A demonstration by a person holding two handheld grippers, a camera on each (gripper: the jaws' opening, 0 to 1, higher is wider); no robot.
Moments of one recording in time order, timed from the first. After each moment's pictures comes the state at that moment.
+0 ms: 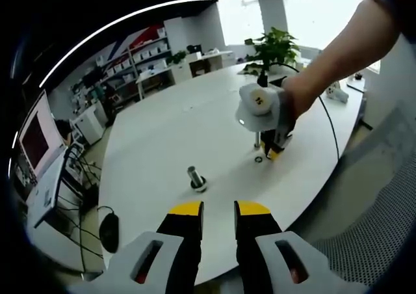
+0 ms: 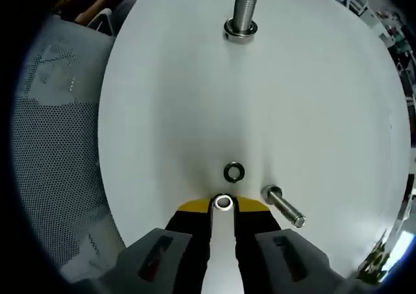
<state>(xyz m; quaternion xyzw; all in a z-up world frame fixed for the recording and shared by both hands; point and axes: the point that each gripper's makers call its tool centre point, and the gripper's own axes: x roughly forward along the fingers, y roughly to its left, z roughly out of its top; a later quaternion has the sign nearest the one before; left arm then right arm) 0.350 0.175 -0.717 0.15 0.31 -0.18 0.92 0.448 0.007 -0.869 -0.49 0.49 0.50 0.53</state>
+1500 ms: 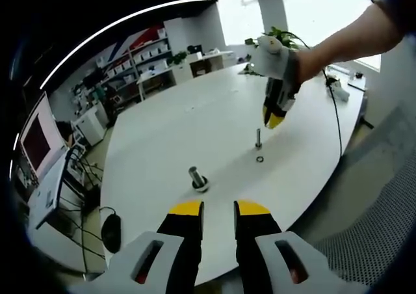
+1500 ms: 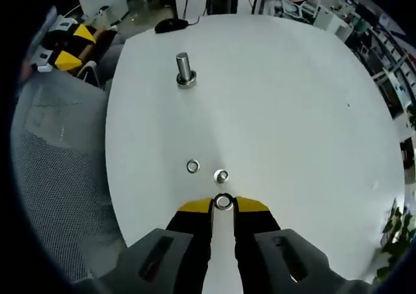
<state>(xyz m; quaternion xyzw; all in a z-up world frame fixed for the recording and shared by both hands) 0.351 0.176 -0.717 0.16 0.31 -0.18 0.92 0.492 -0.015 -0.795 -0.37 0.44 0.49 0.65</state>
